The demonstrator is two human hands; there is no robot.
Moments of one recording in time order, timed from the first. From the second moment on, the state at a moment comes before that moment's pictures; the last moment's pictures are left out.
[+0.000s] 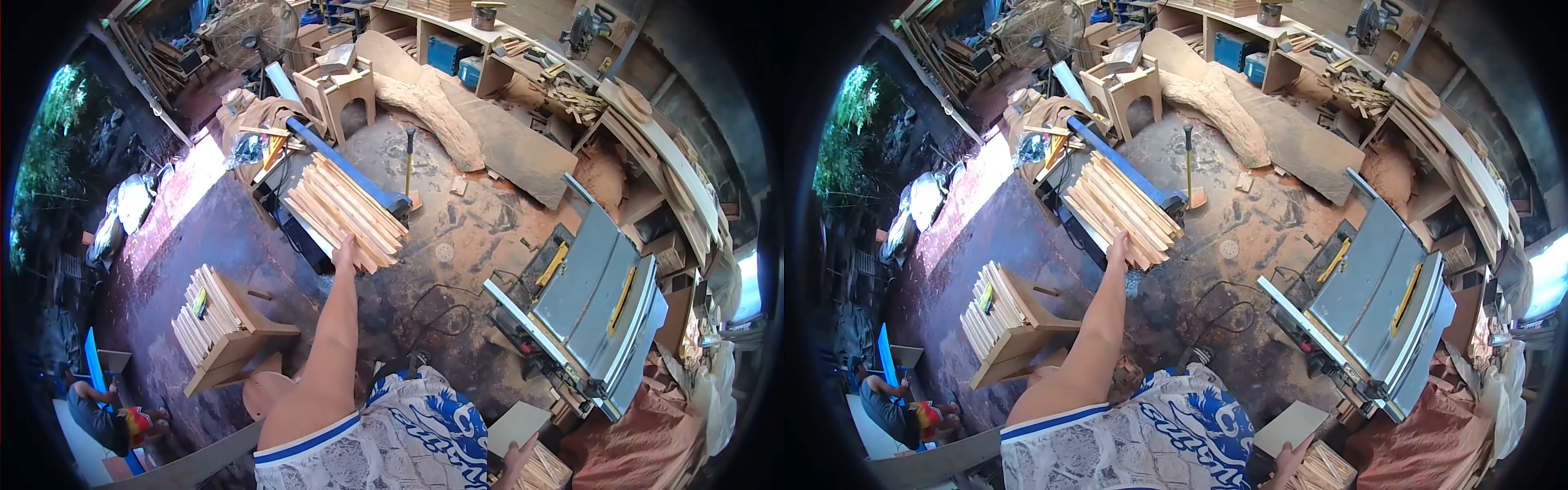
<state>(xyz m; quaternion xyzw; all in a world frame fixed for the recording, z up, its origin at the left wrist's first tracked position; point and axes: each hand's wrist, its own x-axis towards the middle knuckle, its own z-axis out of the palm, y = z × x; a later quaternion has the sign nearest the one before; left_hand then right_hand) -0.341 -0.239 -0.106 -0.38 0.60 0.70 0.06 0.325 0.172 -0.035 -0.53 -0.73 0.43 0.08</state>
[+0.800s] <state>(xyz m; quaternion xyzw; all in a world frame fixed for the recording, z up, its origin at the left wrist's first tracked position) -0.339 -0.244 -0.121 -0.28 0.35 0.89 0.07 0.332 0.167 -0.026 -0.53 -0.75 0.39 0.08</state>
